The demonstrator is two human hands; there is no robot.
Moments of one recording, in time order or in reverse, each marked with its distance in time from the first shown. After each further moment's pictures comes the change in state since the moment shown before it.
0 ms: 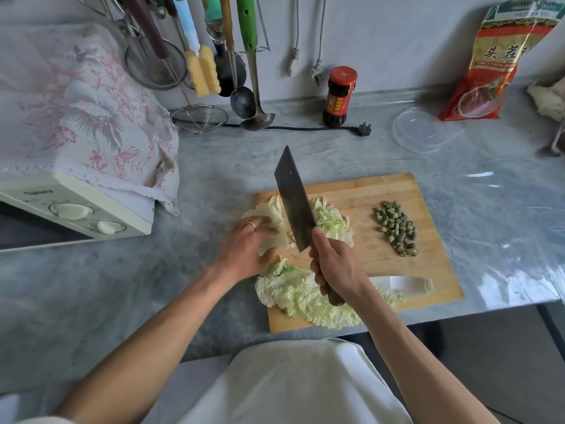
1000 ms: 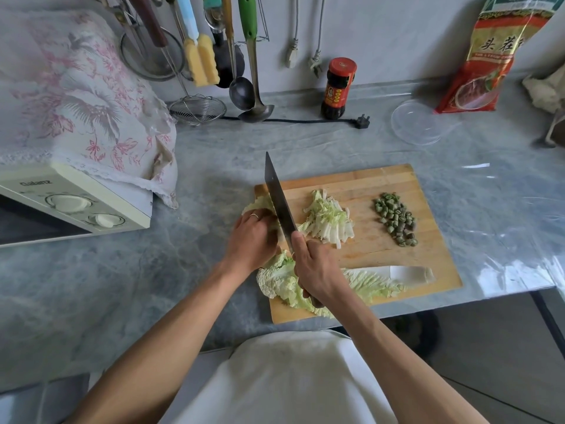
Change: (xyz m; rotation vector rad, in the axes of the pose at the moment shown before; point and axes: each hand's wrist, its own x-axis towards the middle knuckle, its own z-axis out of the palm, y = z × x) left_hand 0.004 0.024 0.001 0.043 -0.025 -0.158; right_hand -0.003 0.010 0.043 -0.230 0.088 -0.194
